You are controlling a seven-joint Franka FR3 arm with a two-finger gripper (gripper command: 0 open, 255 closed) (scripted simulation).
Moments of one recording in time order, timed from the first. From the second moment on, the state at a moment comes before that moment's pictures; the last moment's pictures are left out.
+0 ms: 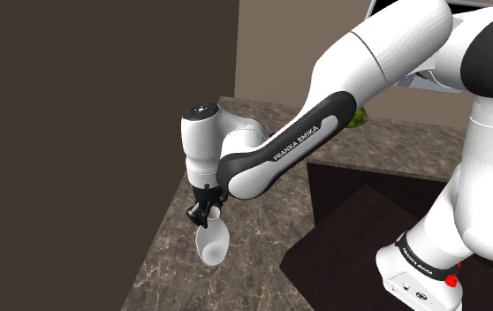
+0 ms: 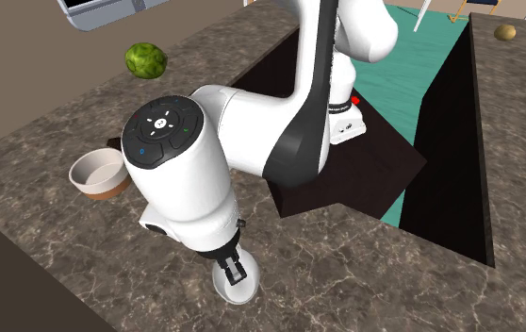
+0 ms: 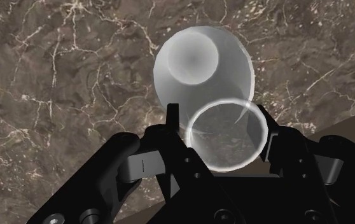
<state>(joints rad) 0.32 0.41 0.46 -2.00 -0.21 2.32 0.64</state>
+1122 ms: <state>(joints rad) 0.30 0.33 0.49 -1.98 -0.16 2.22 0.61</state>
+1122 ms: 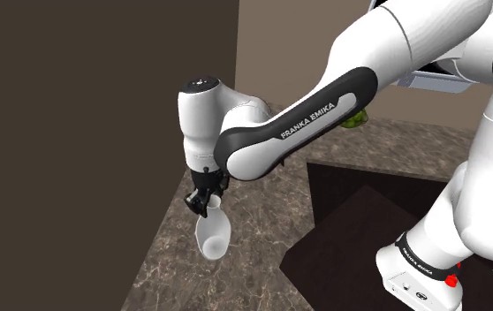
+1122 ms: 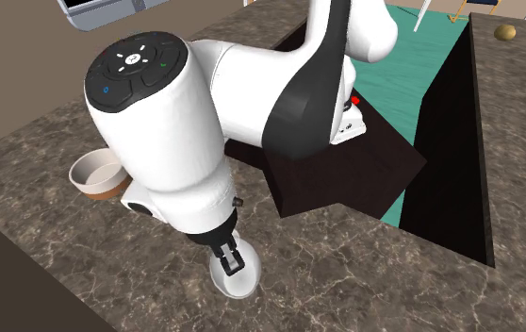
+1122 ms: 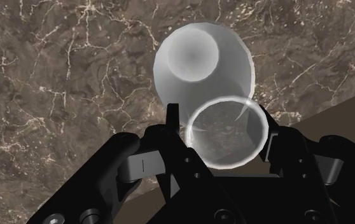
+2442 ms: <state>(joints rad) 0.28 0.20 0.52 -1.85 -0.08 1.98 0.56</state>
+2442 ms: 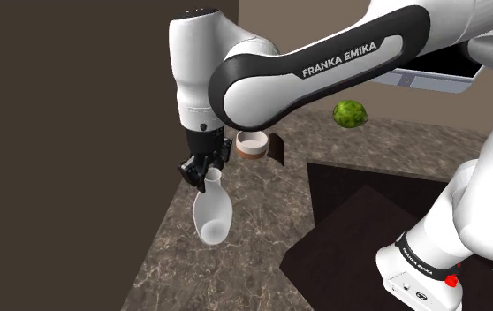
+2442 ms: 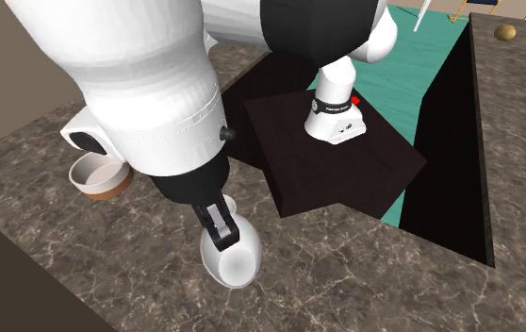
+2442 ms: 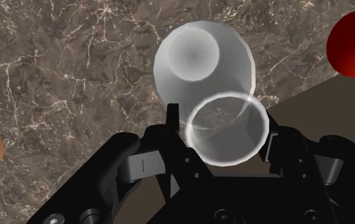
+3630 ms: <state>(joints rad) 0.27 0.15 0.52 -1.66 -0.05 1.75 0.55</state>
